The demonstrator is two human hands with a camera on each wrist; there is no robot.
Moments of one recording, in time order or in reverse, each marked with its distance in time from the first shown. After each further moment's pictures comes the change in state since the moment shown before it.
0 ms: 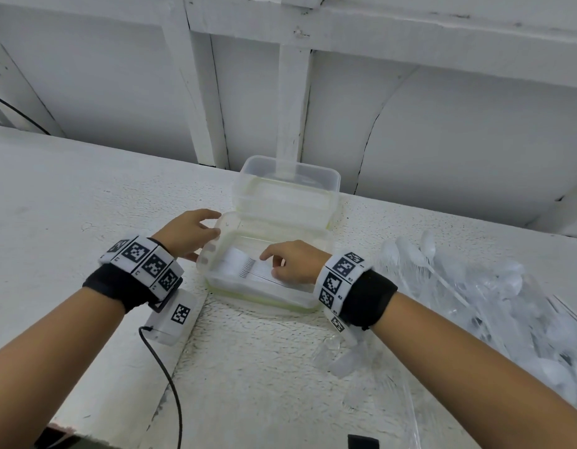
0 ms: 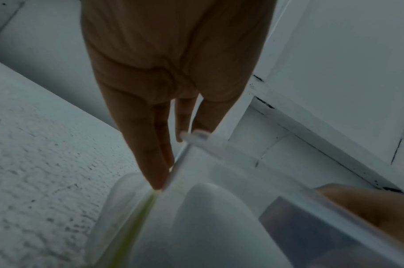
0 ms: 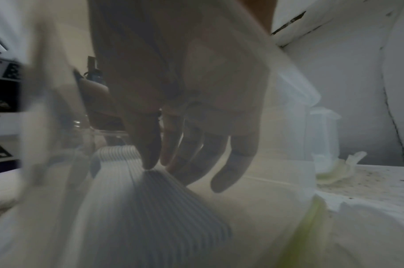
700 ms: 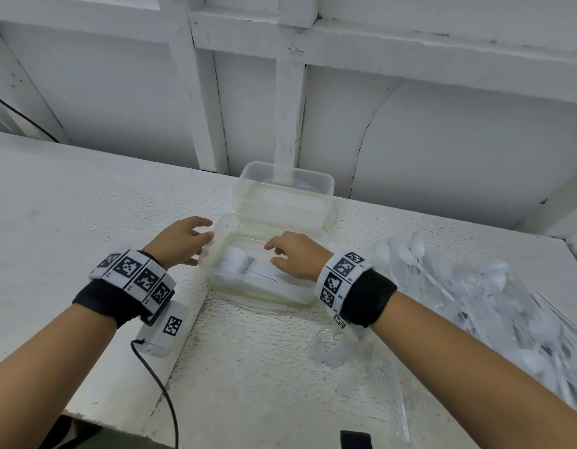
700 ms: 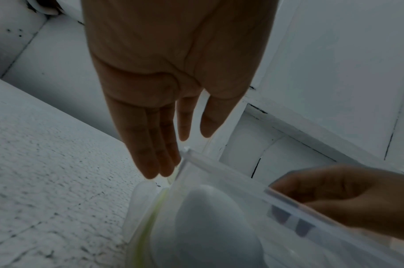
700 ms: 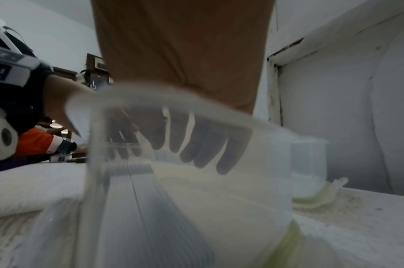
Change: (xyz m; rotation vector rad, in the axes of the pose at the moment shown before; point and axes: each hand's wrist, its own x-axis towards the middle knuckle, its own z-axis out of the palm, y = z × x) left_hand -0.029 -0.006 -0.002 -0.005 0.055 0.030; right_hand -0.012 0.001 -0.005 -0.080 0.136 -0.036
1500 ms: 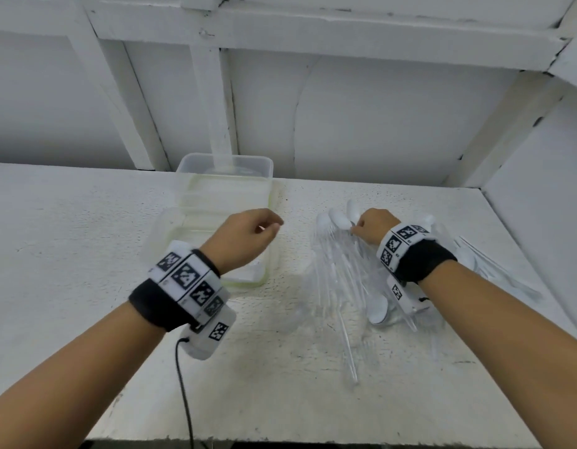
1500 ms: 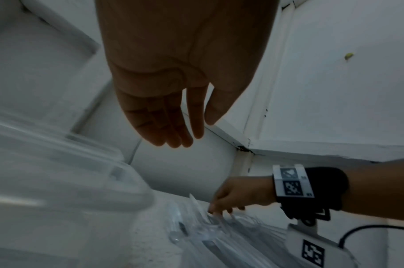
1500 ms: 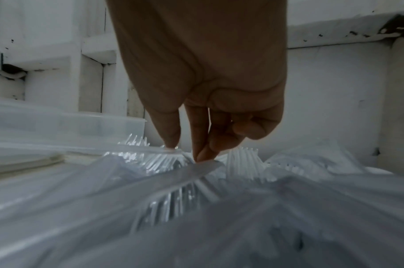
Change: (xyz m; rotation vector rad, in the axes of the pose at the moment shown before) left_hand -0.058 0.095 0.119 0.316 -0.150 0.631; right_hand -0.122 0.153 -0.043 0.037 0.231 0.705
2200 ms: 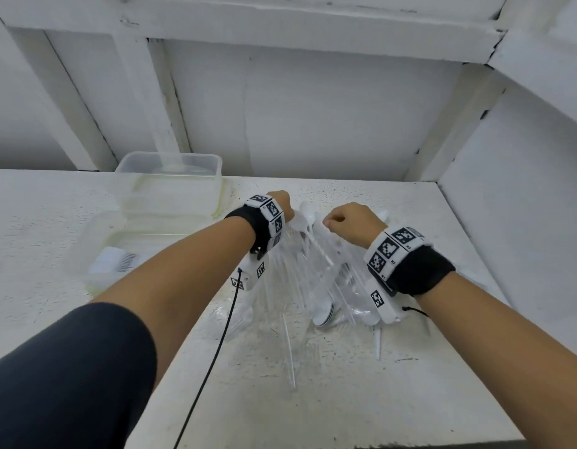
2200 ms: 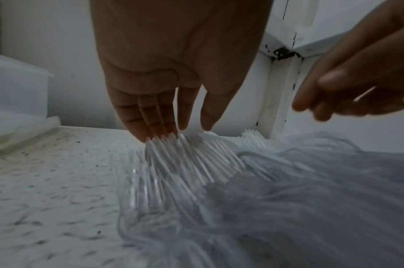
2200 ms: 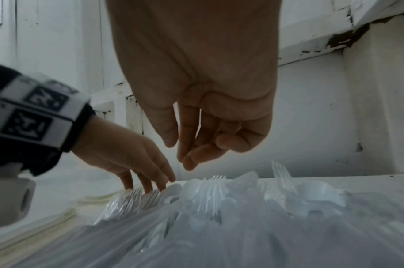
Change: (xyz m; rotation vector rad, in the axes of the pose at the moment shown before) left_hand 0.166 0.044 0.116 0.351 -0.264 -0.220; right_hand -0.021 0.048 -0.029 0.221 0.049 -0.132
